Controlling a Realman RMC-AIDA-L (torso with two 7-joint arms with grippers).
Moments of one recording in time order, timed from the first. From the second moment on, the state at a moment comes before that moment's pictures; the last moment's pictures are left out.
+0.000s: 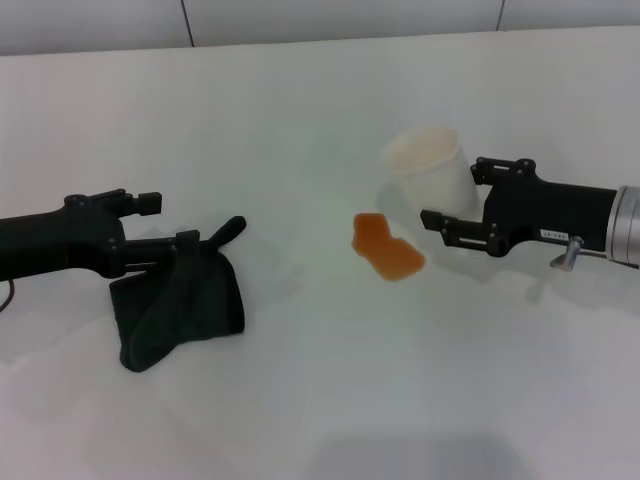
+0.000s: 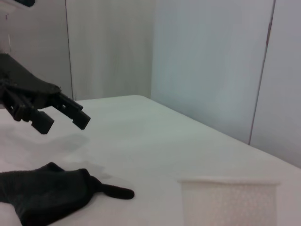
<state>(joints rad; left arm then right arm) -0.43 -2.05 0.72 0.77 2.02 1.53 -1.53 0.42 2.02 -1.32 -0.66 -1.41 -1.10 1.08</state>
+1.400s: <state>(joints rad) -0.43 -2.05 0.72 0.77 2.02 1.53 -1.53 0.42 2.02 -1.33 -0.55 -1.38 -0.98 1.04</state>
